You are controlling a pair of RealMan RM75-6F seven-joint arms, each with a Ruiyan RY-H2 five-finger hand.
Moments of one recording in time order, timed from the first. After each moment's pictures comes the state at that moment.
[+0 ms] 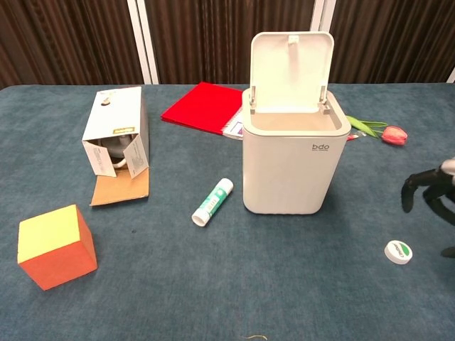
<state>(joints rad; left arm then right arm) -0.12 -1.13 -0.03 -1.63 1.47 1.43 0.14 0.38 -1.31 -0.02 -1.46 -1.63 1.06 -0.06</state>
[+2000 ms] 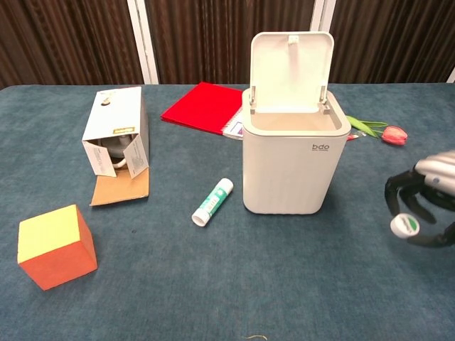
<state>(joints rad) -0.11 -1.11 -0.04 -1.63 1.47 1.45 0.09 0.43 -1.38 -0.05 -1.39 -1.61 1.13 -0.05</state>
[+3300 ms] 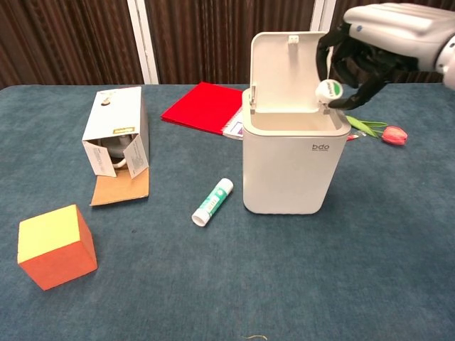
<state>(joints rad) -0.11 -1.11 -0.03 -1.64 1.47 1.44 0.11 0.66 -1.35 0.26 -1.69 -1.28 1.06 -0.43</state>
